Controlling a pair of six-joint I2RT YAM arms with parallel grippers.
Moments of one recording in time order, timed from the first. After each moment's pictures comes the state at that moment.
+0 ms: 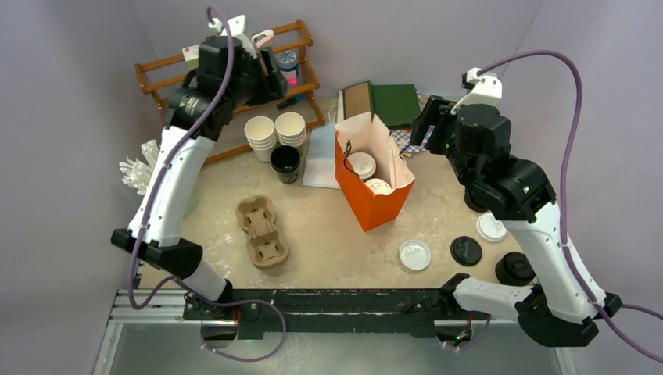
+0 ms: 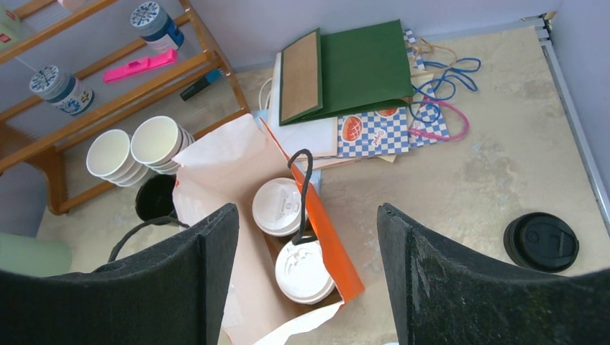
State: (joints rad) left arm -0.42 1.62 2.11 -0.88 -0.03 -0.48; right arm 0.63 1.12 1.68 -0.88 0.55 0.42
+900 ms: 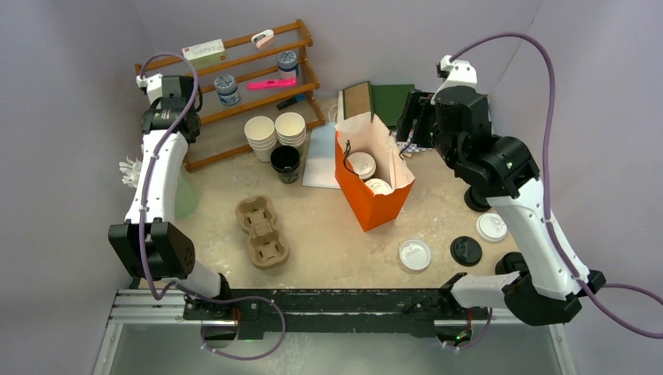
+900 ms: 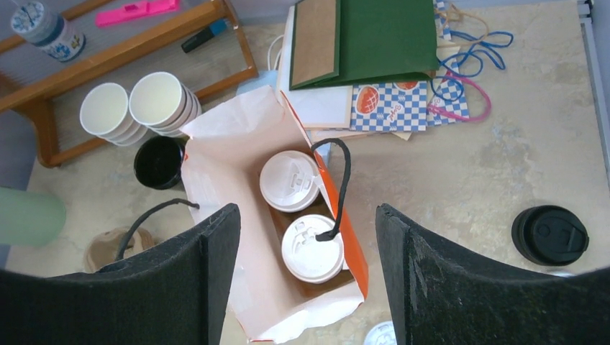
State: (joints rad) left arm 0.05 1.54 1.63 -0.91 -0.62 -0.42; right arm 0.63 1.27 1.82 -0.99 0.46 0.41
